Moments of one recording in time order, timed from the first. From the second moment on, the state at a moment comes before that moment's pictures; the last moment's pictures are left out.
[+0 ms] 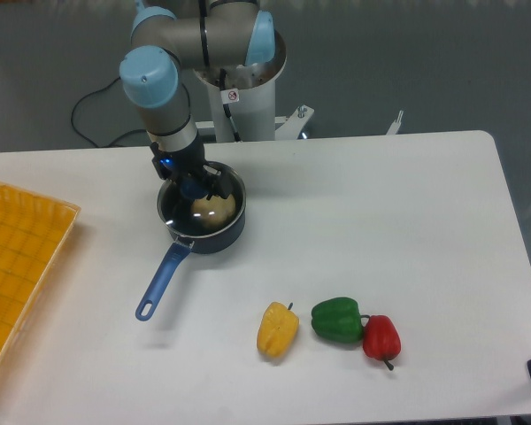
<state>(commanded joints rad) 2.16 -1.61 -2.13 -0.90 1.66 0.55</state>
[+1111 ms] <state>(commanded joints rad) 2.18 -1.61 -2.13 -0.91 1.66 0.56</state>
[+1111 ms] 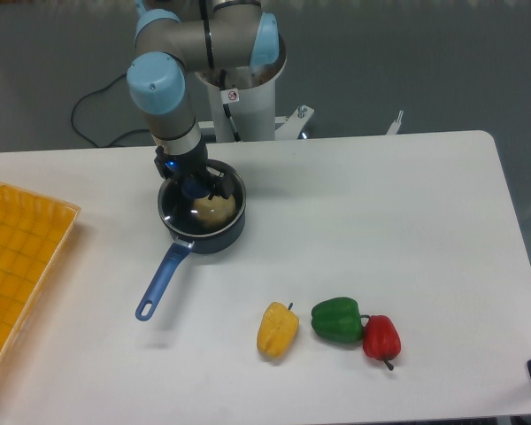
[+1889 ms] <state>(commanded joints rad) 2.18 -1.61 -2.12 -0.91 1.66 0.55</state>
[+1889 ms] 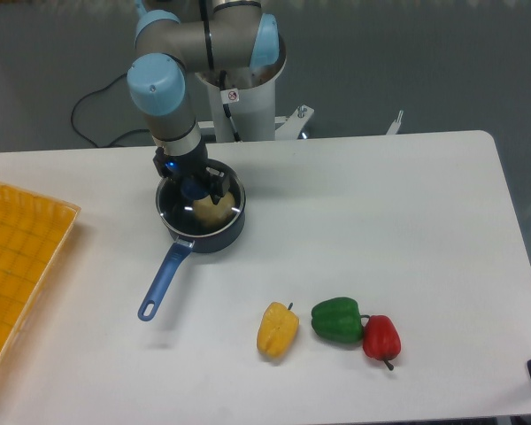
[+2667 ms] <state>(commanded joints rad) 2.27 -1.53 -1.92 -1.21 1.64 0.65</state>
